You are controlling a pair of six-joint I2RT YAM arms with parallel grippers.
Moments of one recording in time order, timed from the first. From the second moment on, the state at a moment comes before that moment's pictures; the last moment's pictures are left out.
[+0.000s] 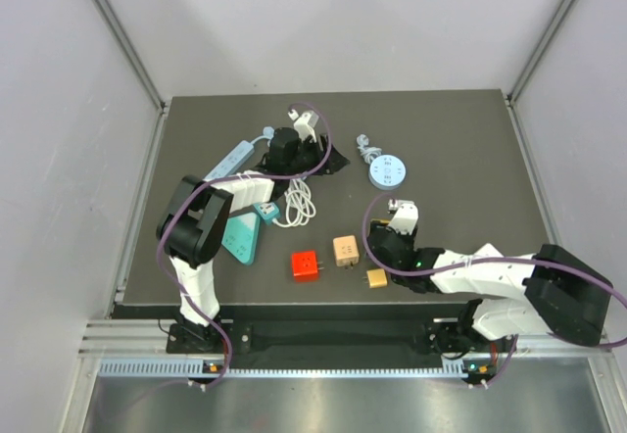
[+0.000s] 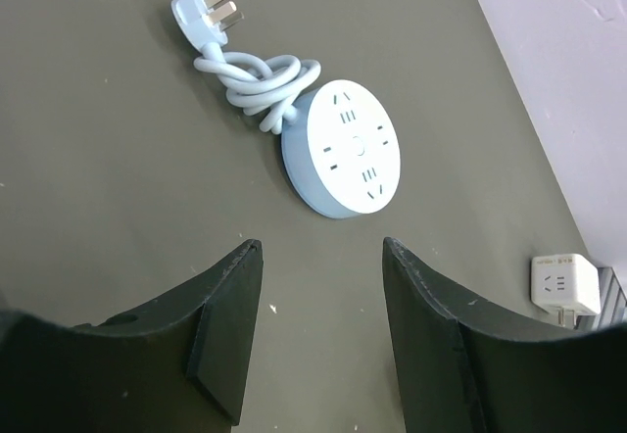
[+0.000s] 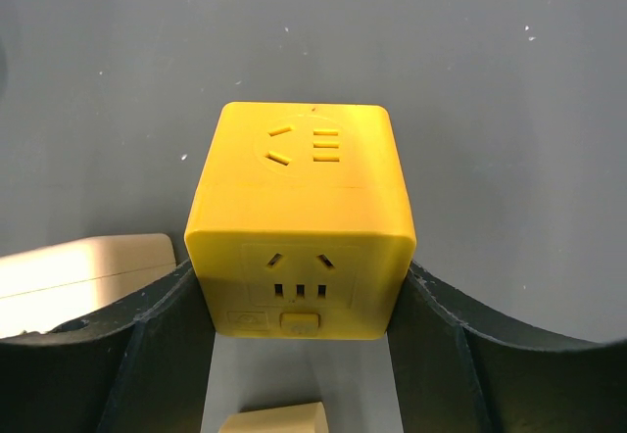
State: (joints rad) left arm -0.48 1.92 1.14 0.47 0.40 -0.58; right arm 1.01 1.27 0.47 -0.05 0.72 0.84
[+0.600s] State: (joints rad) left arm -0.48 1.92 1.14 0.51 0.46 -0.60; right arm 1.02 1.20 0.49 -0.11 0.69 0.77
